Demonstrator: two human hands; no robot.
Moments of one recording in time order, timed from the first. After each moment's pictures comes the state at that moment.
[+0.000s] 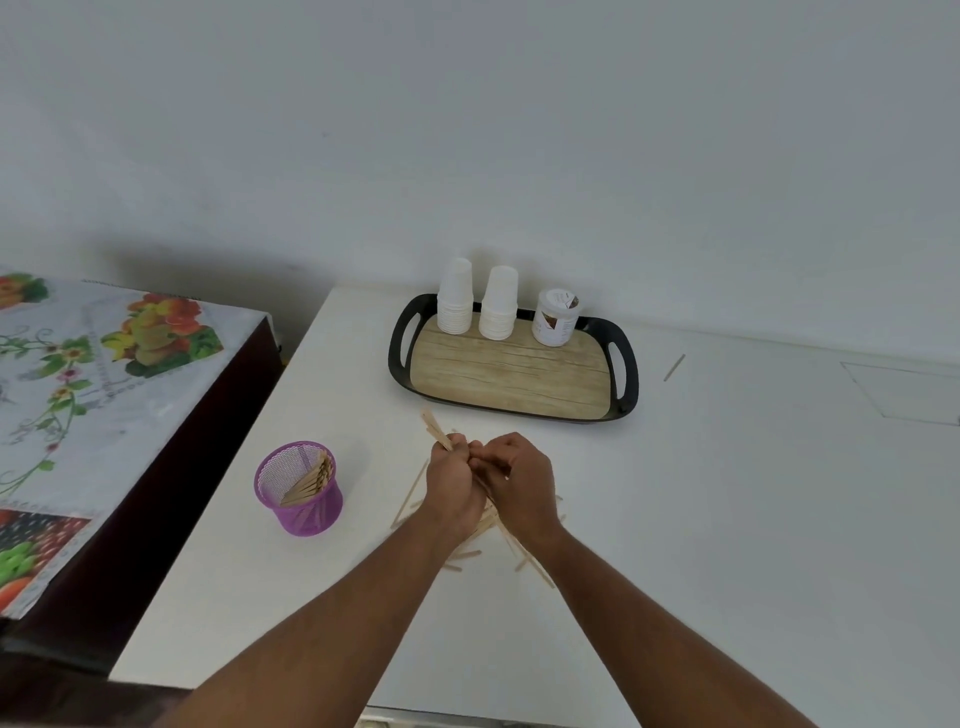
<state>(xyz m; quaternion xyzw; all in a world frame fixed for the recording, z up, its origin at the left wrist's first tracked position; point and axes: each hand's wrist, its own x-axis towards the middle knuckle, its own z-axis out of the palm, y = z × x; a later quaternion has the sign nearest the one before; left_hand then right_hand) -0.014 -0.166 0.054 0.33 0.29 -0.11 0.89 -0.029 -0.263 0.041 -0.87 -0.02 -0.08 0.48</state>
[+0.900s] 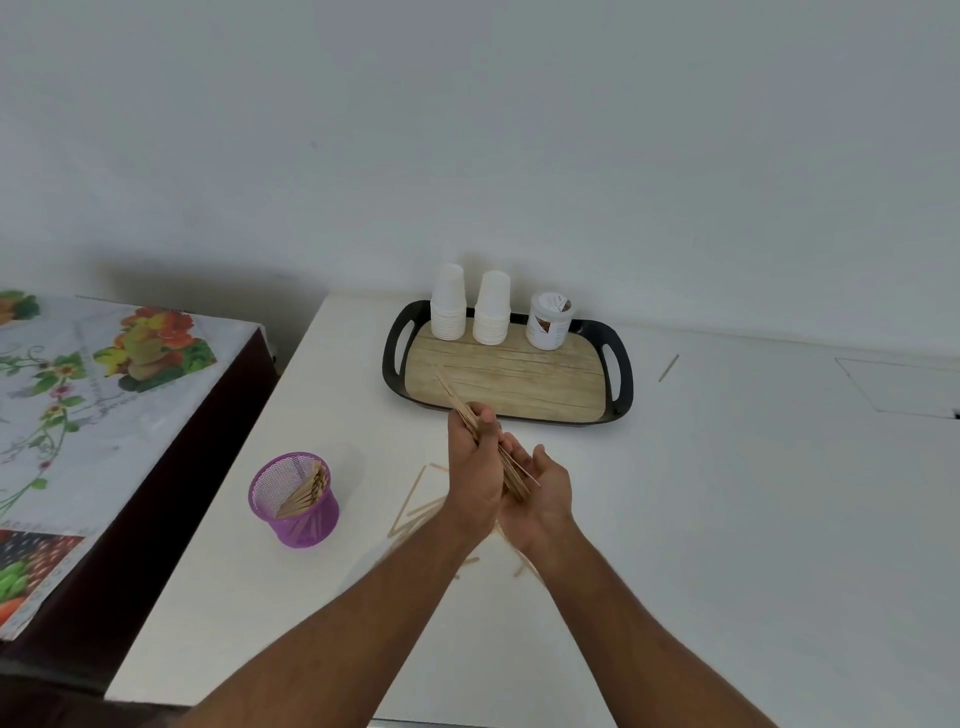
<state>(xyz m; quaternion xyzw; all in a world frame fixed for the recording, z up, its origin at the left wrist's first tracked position) -0.022 -0.196 0.089 0.51 0.13 0.00 0.85 -0.028 -0.266 0.063 -0.21 0.31 0.10 0.92</state>
